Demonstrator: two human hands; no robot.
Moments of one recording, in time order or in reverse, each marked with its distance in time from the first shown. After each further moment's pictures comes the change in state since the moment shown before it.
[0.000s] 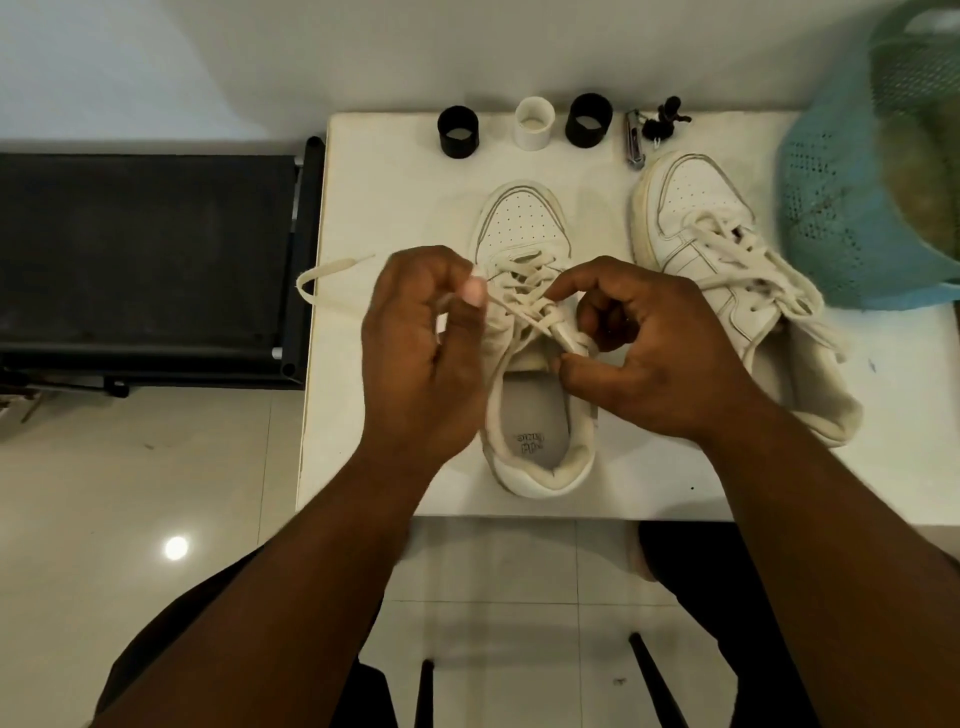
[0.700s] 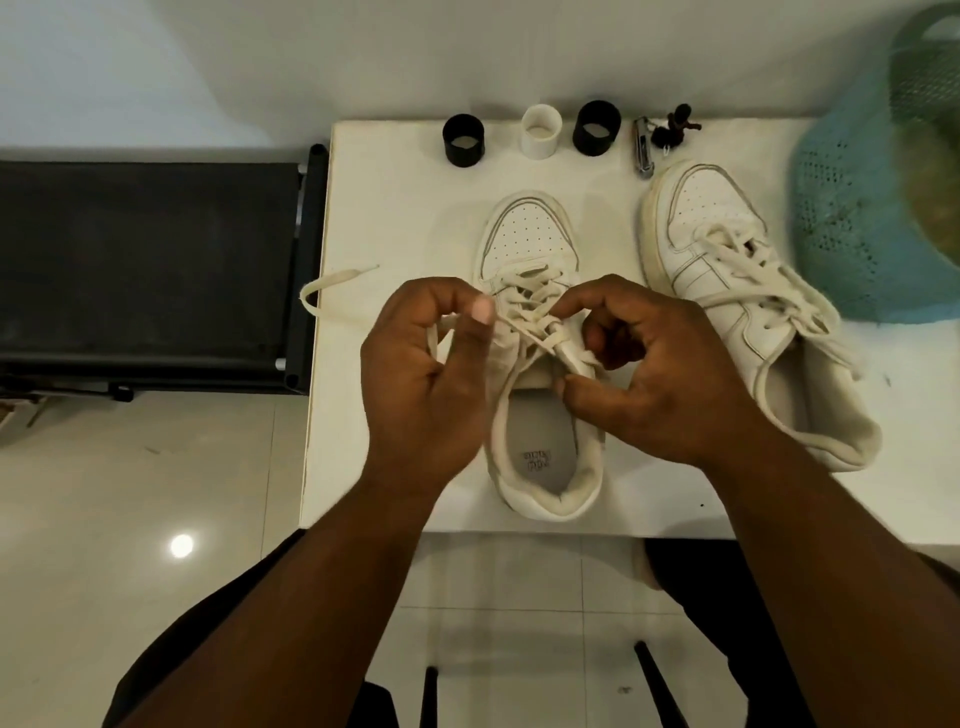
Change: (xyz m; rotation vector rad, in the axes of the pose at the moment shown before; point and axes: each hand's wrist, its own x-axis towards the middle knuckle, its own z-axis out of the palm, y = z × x) left_hand 0.000 -0.001 0.000 -0.027 0.028 -0.084; right_hand -0.002 0.000 0.005 0.043 0.009 0.006
